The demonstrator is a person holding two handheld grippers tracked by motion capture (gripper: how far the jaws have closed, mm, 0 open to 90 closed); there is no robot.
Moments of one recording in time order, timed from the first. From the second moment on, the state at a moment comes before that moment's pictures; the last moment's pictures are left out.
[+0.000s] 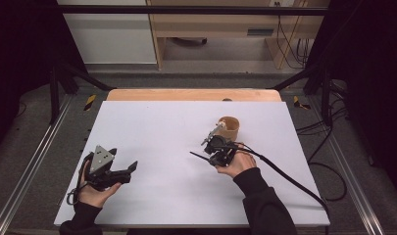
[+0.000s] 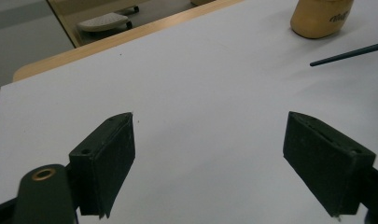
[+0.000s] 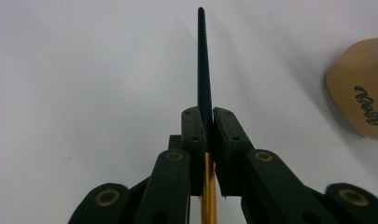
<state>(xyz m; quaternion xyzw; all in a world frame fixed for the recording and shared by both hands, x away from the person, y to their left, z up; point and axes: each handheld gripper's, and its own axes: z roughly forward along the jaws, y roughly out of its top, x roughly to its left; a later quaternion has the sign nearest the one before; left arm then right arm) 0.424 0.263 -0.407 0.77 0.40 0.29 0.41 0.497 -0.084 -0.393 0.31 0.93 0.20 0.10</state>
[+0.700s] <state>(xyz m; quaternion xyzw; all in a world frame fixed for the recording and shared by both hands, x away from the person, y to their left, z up) 0.424 0.166 -0.362 0.87 0.18 0.32 0.33 0.473 -0.106 -0.348 0.25 0.93 0.27 0.07</state>
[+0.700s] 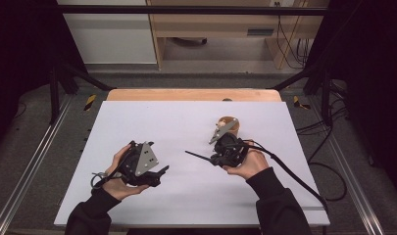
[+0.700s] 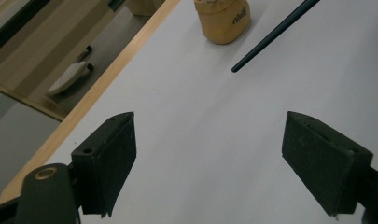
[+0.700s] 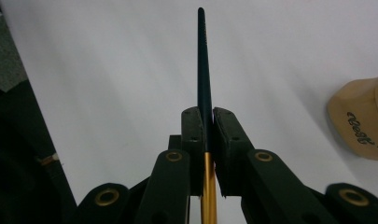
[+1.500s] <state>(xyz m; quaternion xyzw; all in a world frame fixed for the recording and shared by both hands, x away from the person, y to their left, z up) 0.429 0.101 -0.349 0.90 0.00 0.38 0.21 0.479 -0.110 -0.336 0.25 0.92 0.31 0.03</state>
